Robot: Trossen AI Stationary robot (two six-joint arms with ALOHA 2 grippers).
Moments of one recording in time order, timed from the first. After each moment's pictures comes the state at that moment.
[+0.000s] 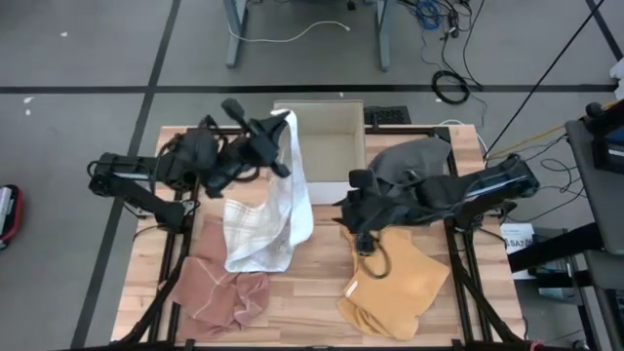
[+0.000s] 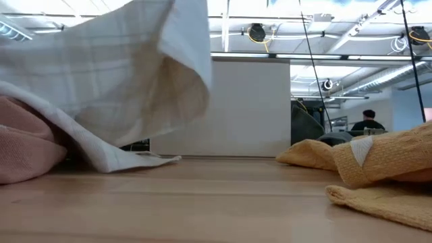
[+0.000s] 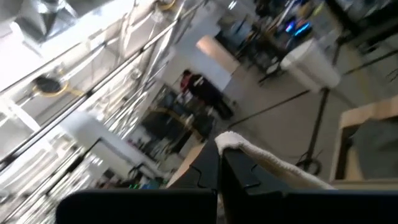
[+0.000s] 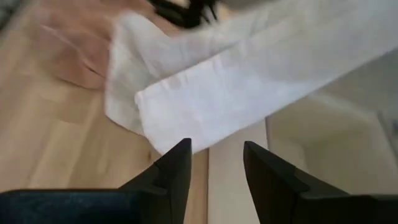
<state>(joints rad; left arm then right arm) -0.14 1.37 1.62 -0.04 -0.90 0.98 0.30 1.53 1.61 -0.81 0.46 -0.07</state>
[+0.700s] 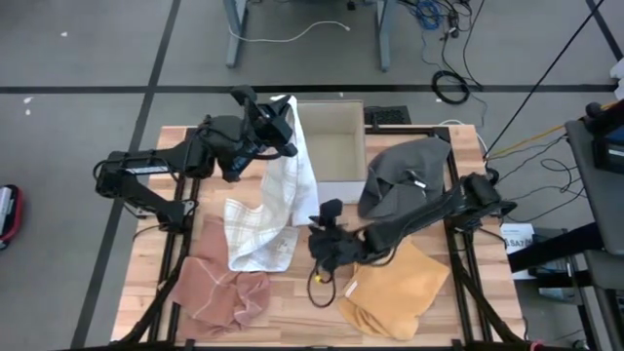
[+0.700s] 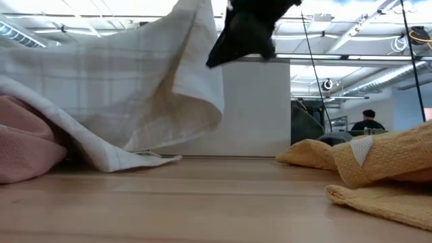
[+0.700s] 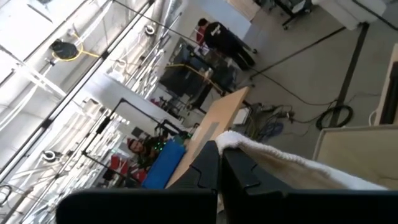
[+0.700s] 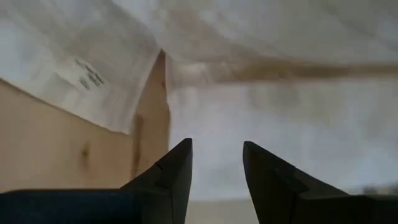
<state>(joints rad) 0.01 1.42 1.62 -0.13 -0.94 0.97 0.35 1.88 1.34 -0.28 0.86 -0.27</state>
